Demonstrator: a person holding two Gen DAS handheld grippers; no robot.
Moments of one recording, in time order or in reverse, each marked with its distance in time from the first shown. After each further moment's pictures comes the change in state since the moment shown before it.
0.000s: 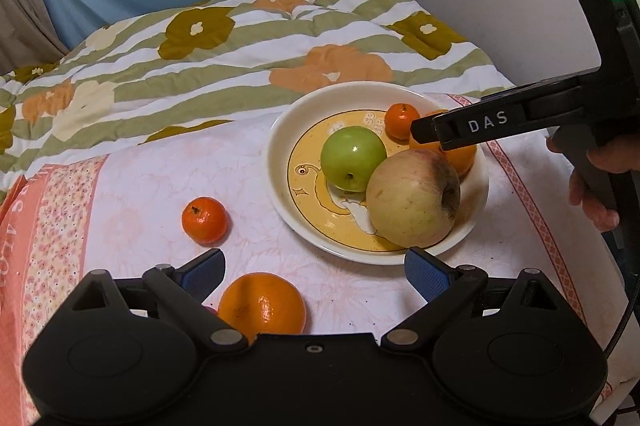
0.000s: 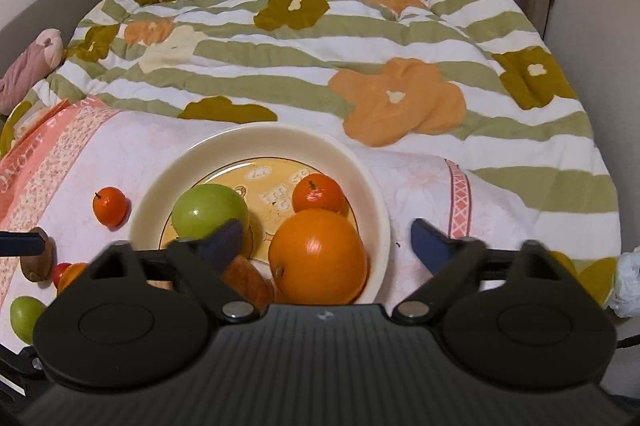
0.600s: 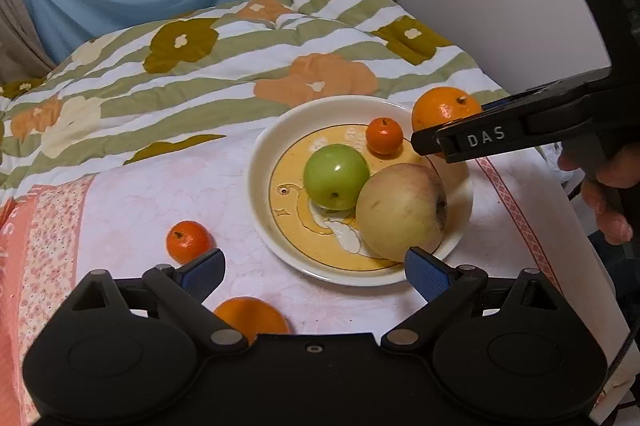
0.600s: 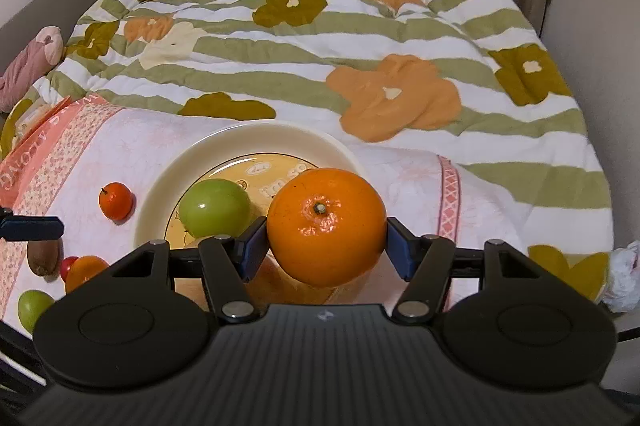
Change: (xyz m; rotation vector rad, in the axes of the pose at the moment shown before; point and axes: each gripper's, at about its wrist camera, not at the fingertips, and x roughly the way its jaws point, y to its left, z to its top) left arm 0.001 -0.006 0.010 0.034 -0.020 -0.025; right arm -0.009 0.000 0.003 -0.004 0.033 0.003
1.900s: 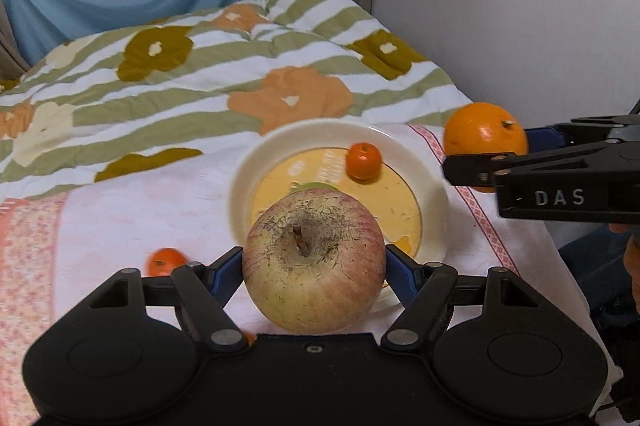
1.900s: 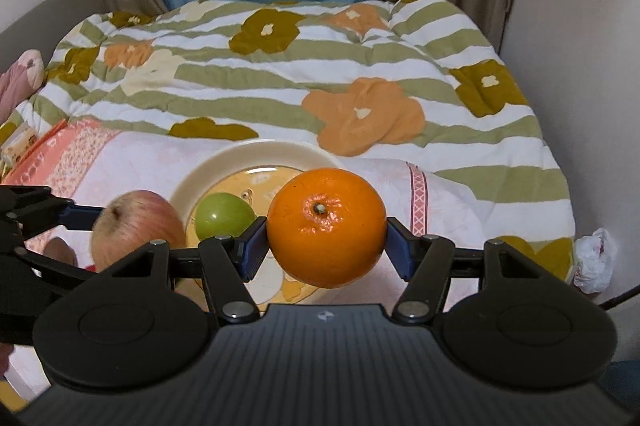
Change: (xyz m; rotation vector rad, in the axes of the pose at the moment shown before) left arm 0.008 0.006 0.016 -0.006 -0.021 -0.114; right arm -0.062 0.016 -0.015 0.038 -0.075 -0.104
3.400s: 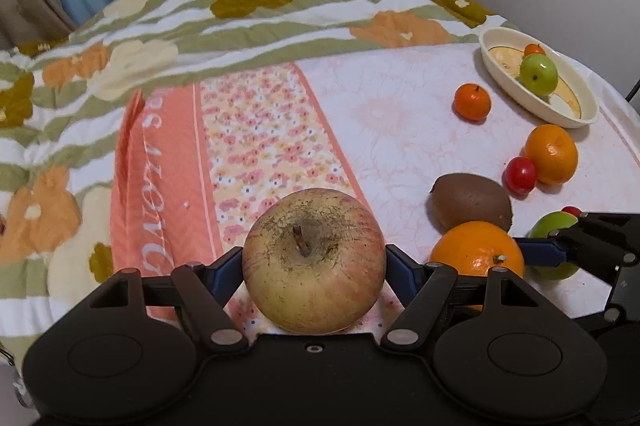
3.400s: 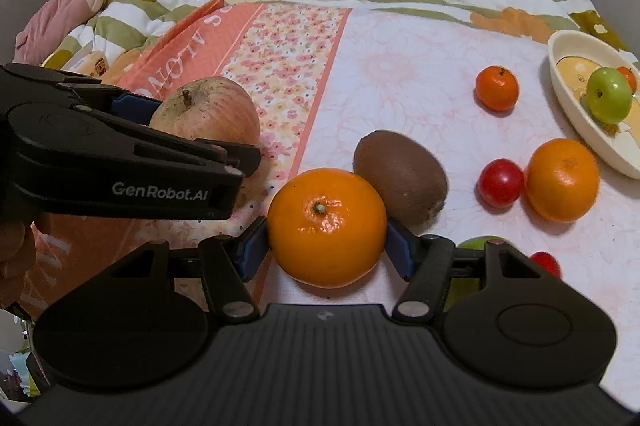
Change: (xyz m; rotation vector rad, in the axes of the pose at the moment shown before) left arm -0.065 0.267 -0.127 0.053 0.067 0.052; right arm 0.048 0.378 -0.083 -0.001 0.154 0.060
